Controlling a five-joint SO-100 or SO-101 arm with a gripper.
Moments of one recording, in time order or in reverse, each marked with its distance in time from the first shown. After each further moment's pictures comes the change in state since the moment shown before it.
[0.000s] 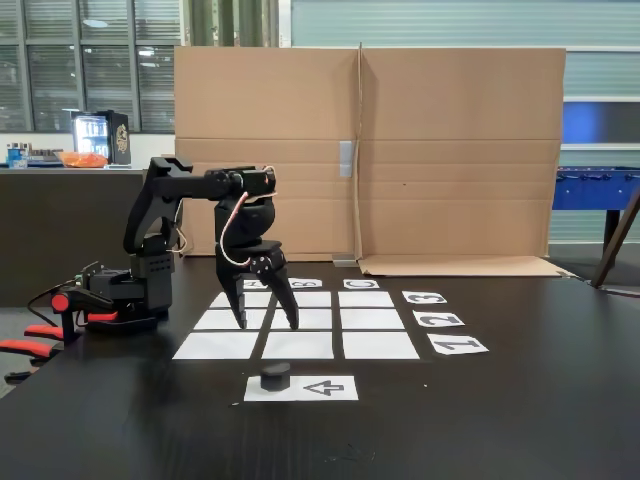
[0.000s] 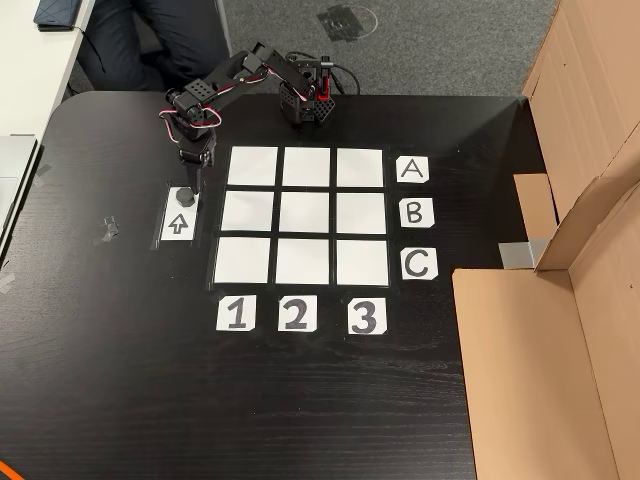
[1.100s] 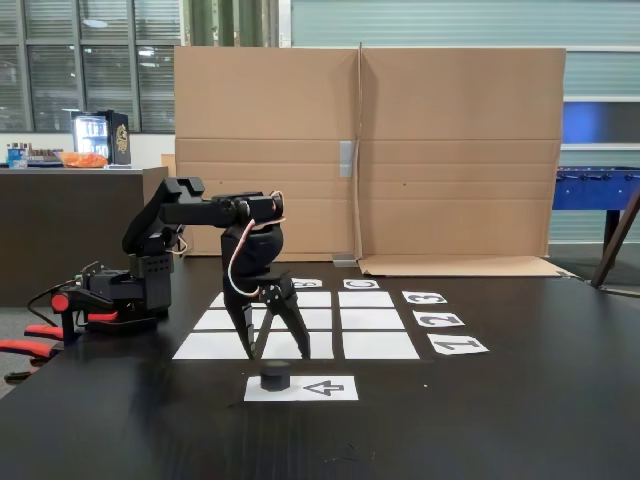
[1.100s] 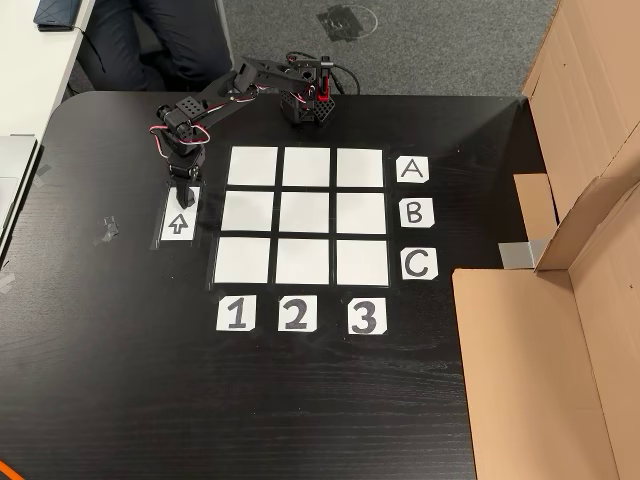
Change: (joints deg) arm 1.6 -17.3 -19.3 -0.7 -2.7
